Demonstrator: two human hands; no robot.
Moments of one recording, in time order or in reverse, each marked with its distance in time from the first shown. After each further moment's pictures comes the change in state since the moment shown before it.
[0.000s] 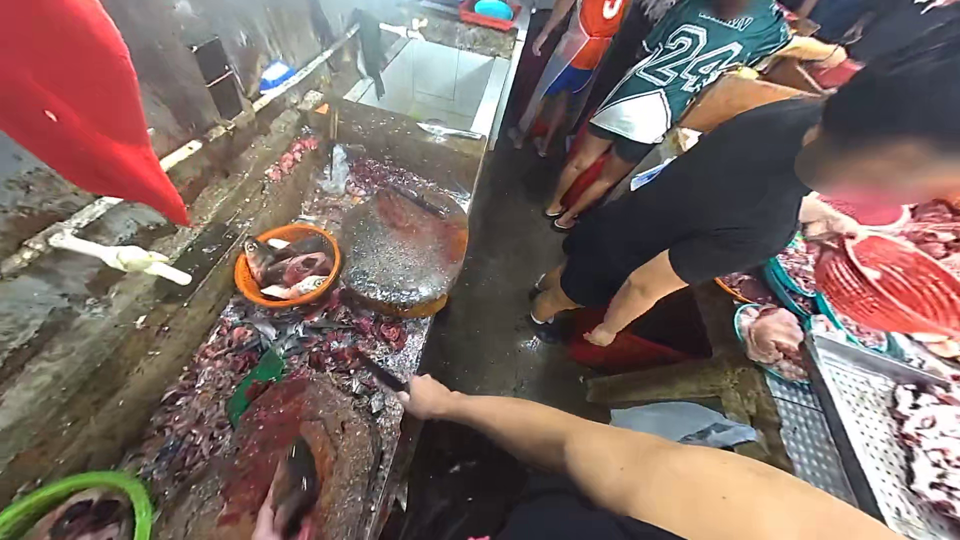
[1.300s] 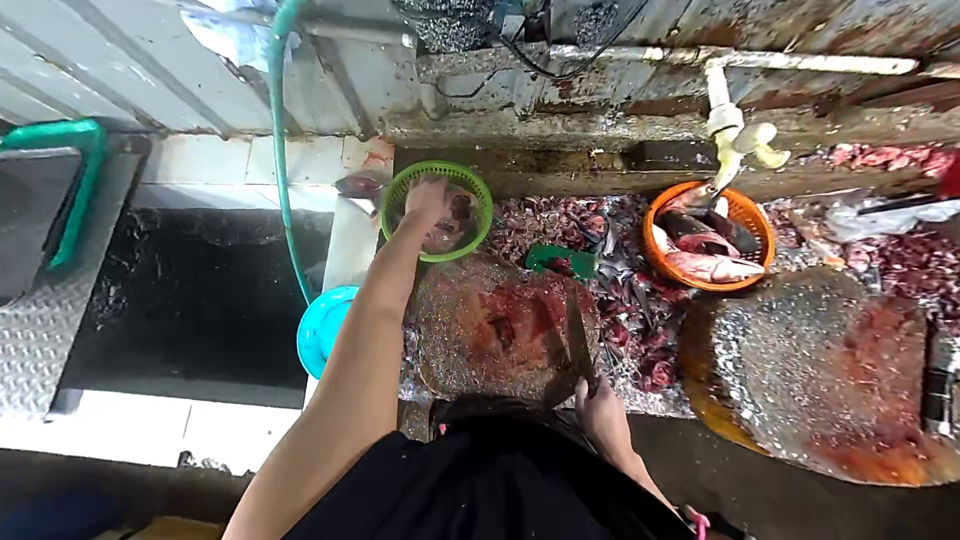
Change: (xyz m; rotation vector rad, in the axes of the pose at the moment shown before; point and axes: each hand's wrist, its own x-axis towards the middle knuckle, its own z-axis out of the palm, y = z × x) left_hand 0.168 0.238 -0.197 1.373 0.587 0.566; right_hand 0.016 -0.078 0.068 -0.605 0.167 -0.343
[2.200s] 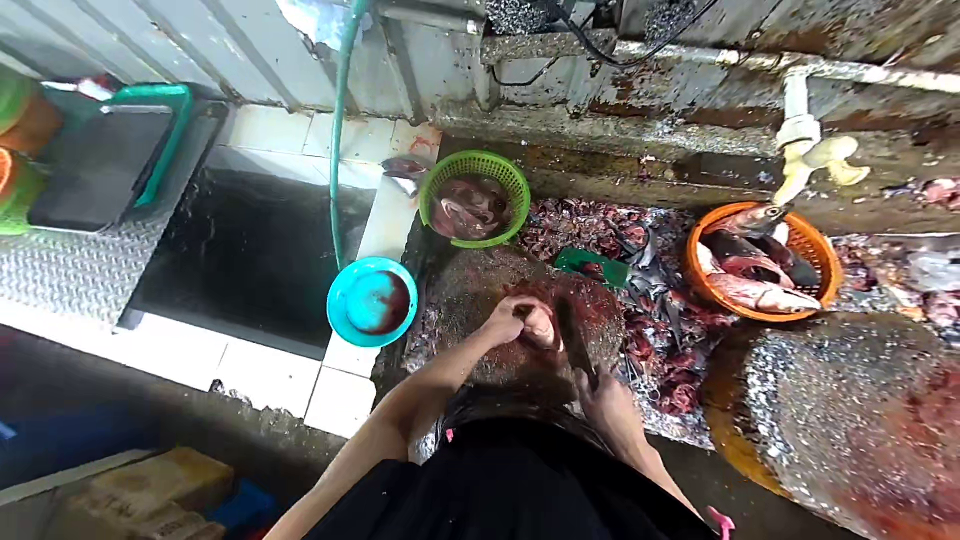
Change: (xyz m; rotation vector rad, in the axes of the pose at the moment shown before) left_hand -0.241 0.139 0.105 -1.279 -0.185 -0.069; right_hand 0.000 -0.031 -0.039 -0.046 -0.150 -0.274
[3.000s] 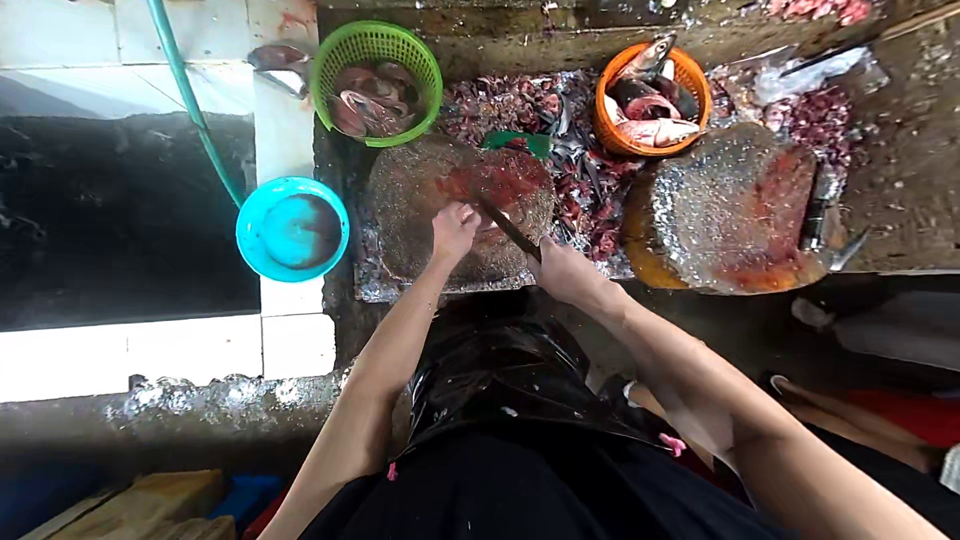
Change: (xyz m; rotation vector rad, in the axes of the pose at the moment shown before) left_hand -0.058 0.010 0.032 0.407 0.214 -0.077; right_hand -0.051 -0.018 -0.031 -0.313 -0.171 -0.038
